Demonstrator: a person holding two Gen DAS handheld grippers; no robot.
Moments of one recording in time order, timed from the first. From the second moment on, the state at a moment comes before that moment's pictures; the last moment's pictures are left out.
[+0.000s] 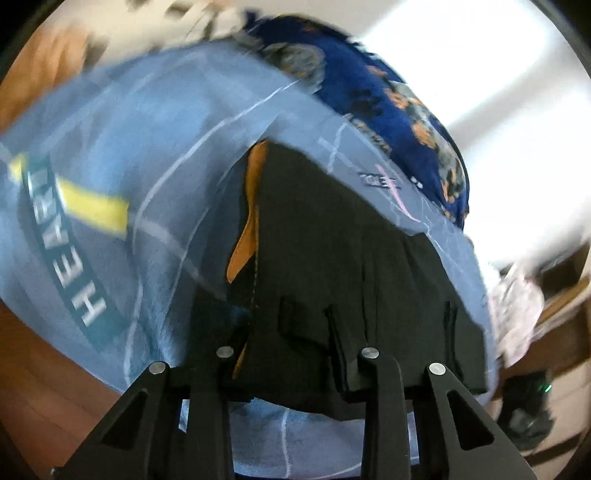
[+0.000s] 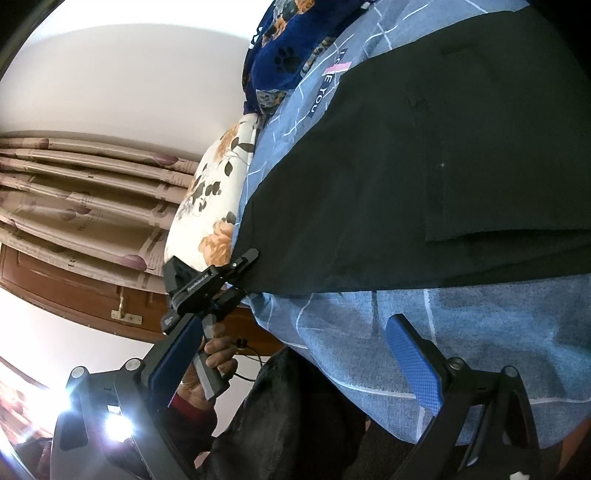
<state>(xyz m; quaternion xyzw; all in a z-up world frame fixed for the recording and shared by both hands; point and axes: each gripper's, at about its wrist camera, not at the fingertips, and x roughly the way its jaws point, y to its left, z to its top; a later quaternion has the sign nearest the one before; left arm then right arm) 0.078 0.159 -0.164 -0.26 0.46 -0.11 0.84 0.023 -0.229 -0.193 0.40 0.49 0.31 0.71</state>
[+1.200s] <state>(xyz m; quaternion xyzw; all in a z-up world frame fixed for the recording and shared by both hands) 0.053 0.025 -0.035 -0.07 0.31 -0.19 0.93 0.021 -0.268 -0.177 0.45 0.43 0.29 0.72</state>
